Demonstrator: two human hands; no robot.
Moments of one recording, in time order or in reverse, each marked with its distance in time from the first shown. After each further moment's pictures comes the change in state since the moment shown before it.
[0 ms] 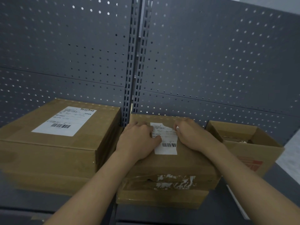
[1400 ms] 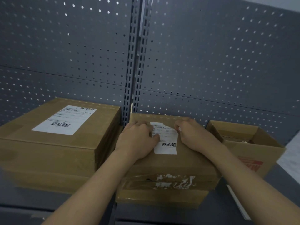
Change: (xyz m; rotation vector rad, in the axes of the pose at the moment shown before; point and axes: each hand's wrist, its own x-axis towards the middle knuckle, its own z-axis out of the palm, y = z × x) left_hand 0.002 -0.001 0.002 -0.014 -0.011 -0.020; right_hand -0.002 0.005 0.003 0.046 0.015 -0.011
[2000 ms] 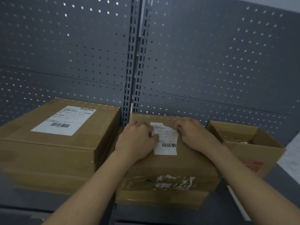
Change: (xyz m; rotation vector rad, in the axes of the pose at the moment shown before) left_hand 0.000 0.001 -0.001 -0.004 -0.003 -0.001; right_hand 0.002 0.008 0.004 0.085 0.020 0.028
